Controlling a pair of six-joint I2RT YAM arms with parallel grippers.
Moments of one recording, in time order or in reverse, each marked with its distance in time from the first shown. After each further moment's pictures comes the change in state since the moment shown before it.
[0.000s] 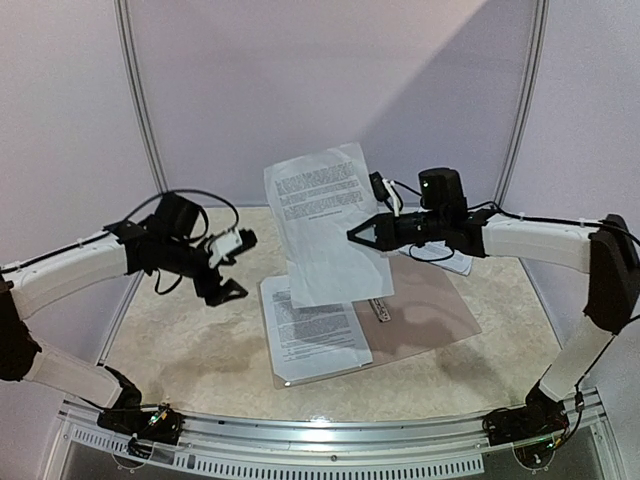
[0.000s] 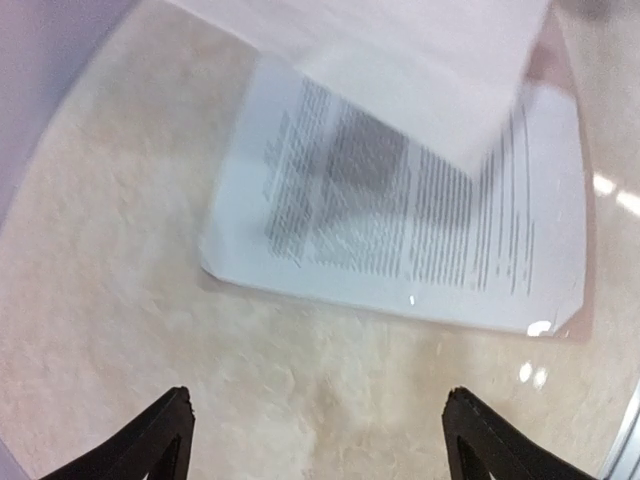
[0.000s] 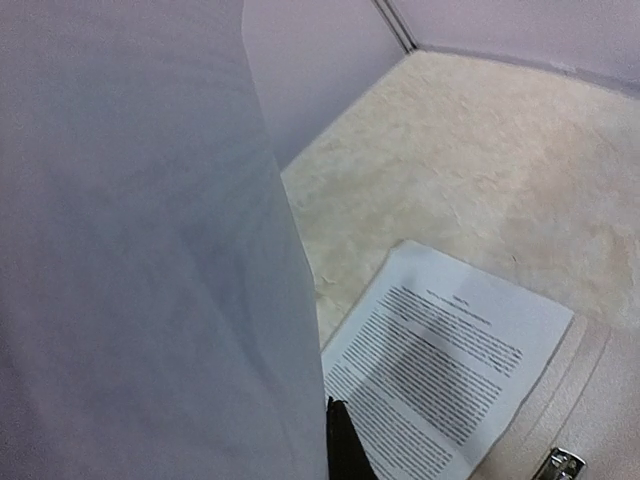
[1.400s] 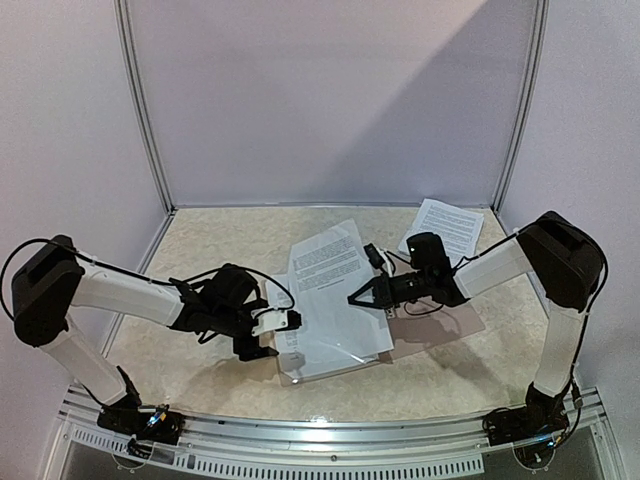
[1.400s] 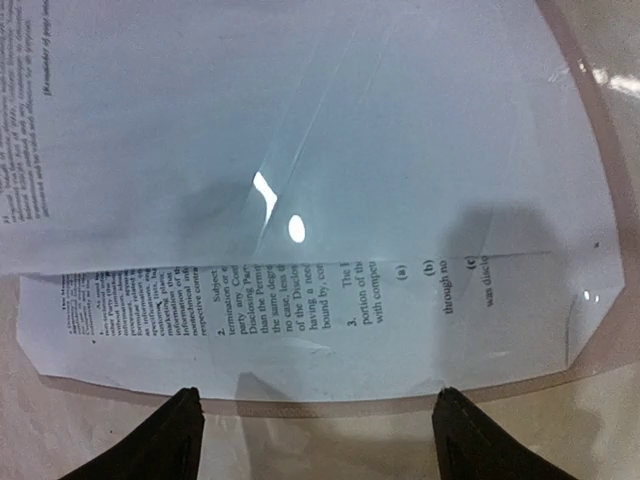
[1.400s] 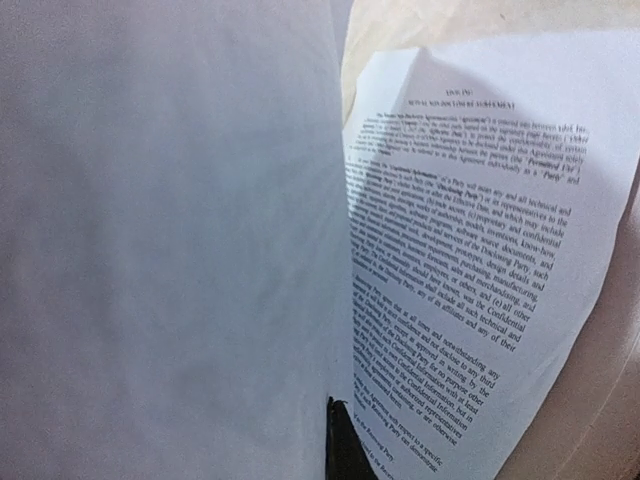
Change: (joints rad) left arm -0.314 0.282 -0.330 0.479 -0.192 0.110; right arm -0.010 0.291 -0.292 0.399 -0.162 0.212
